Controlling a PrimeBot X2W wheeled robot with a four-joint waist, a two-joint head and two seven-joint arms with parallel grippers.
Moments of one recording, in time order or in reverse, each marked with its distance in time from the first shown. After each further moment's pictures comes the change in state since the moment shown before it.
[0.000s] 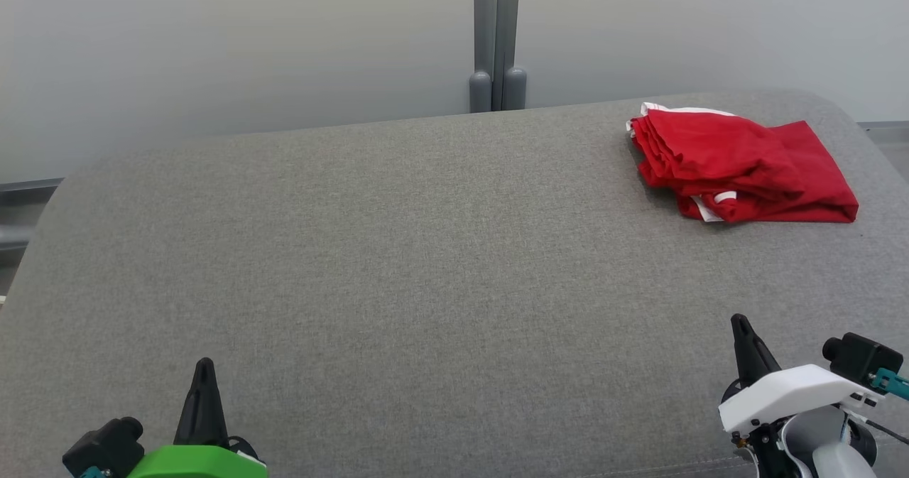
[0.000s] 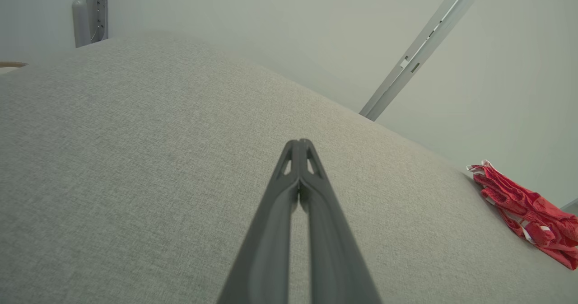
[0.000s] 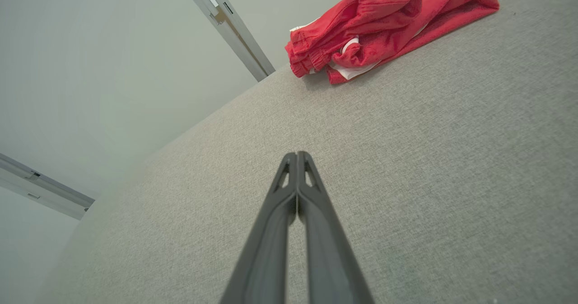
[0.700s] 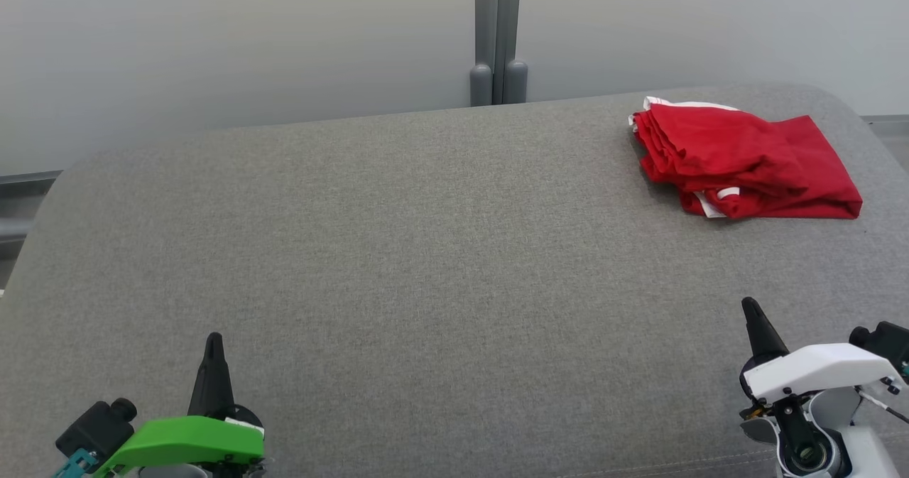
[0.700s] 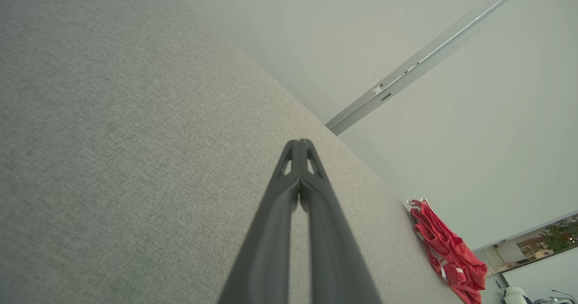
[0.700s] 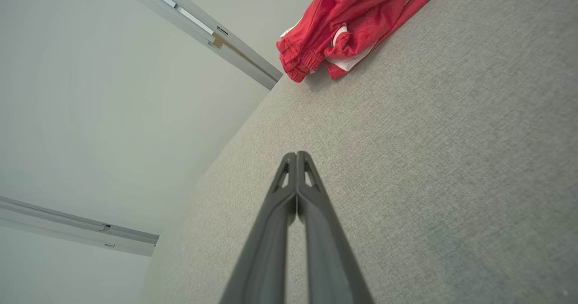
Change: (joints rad) left arm -0.069 -0.017 -0.013 0.026 -0.280 -0.031 0.027; right arm -0.059 -0.004 -0.057 0.027 0.277 0.000 0.095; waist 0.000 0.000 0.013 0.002
